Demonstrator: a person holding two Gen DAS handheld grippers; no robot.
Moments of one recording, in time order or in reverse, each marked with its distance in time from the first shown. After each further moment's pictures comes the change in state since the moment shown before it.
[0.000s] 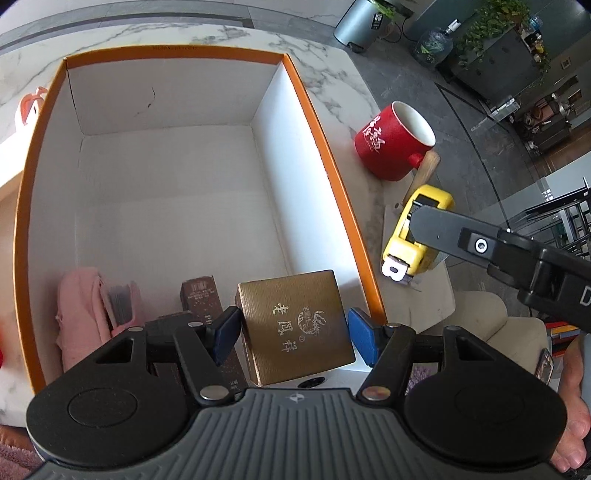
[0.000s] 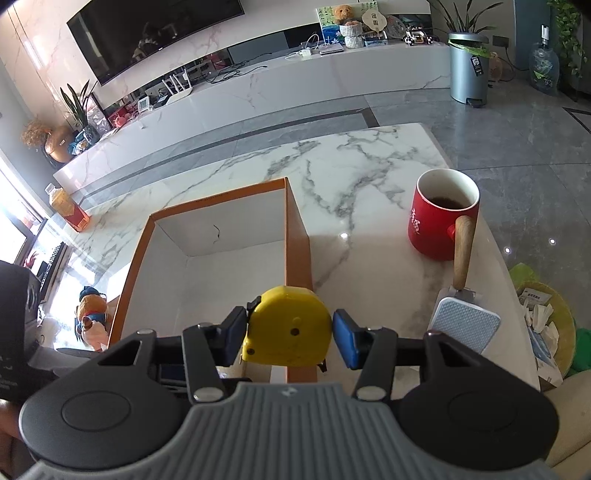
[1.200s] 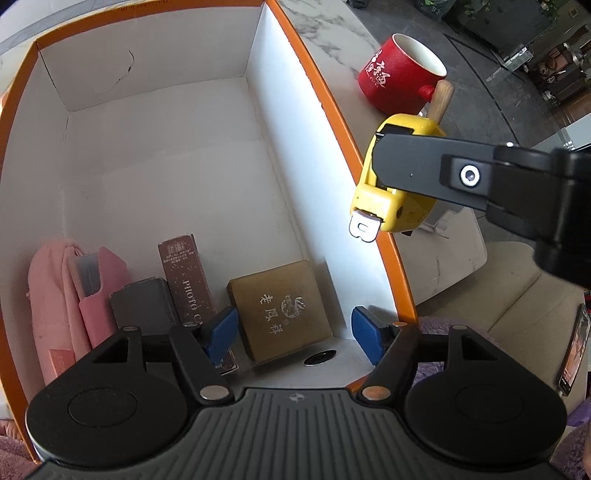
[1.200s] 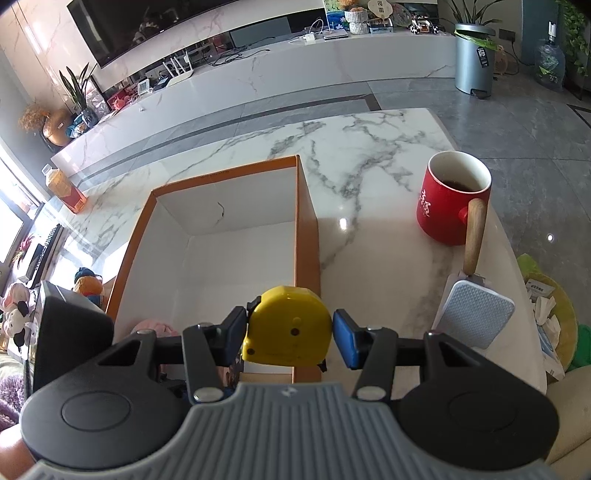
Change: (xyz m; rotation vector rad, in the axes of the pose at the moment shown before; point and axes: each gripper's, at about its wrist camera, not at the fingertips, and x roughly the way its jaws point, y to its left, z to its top) left arm 0.000 0.007 -0.033 0.091 0.096 0.093; right arm 0.010 0.013 -0.009 -0.016 0.046 -0.014
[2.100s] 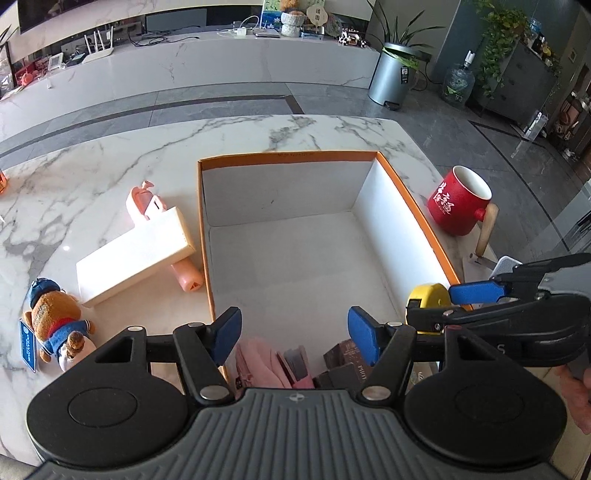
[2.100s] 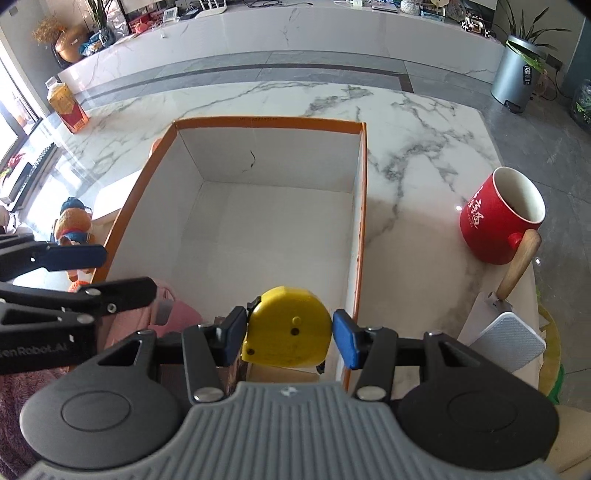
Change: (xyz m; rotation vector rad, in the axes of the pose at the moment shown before) left arm -0.089 0.061 0.013 -0.004 -0.348 0.155; right arm 0.059 0.057 0.009 -0.220 0.185 -0.087
